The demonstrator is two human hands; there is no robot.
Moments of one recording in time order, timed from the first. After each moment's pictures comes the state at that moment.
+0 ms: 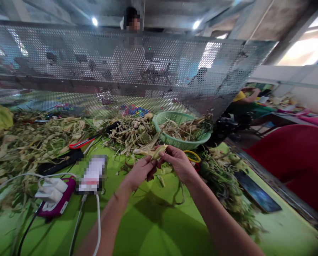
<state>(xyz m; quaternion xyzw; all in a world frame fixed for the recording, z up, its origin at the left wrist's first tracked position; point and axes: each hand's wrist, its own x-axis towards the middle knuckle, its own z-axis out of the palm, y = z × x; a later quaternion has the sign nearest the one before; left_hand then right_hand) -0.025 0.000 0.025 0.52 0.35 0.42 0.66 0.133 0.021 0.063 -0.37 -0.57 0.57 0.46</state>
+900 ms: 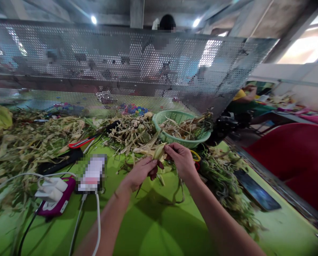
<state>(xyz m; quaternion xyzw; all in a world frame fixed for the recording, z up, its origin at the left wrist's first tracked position) -0.023 -0.005 0.028 0.49 0.33 0.44 0.68 0.139 0.027 0.060 -0.46 -0.58 0.41 0.53</state>
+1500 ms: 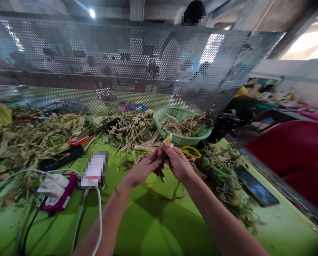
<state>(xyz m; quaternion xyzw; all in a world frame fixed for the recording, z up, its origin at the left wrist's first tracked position) -0.024 -0.002 0.032 0.57 0.29 0.39 0.66 0.121 0.012 0.056 -0.37 -0.52 0.62 0.46</state>
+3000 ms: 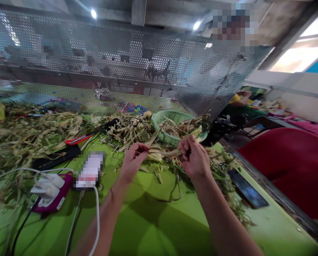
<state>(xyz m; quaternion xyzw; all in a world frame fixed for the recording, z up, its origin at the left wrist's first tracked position) -0.042 0.001 0.040 0.55 0.42 0.57 0.44 0.150 0.016 0.089 -0.31 -0.46 0.51 0.66</state>
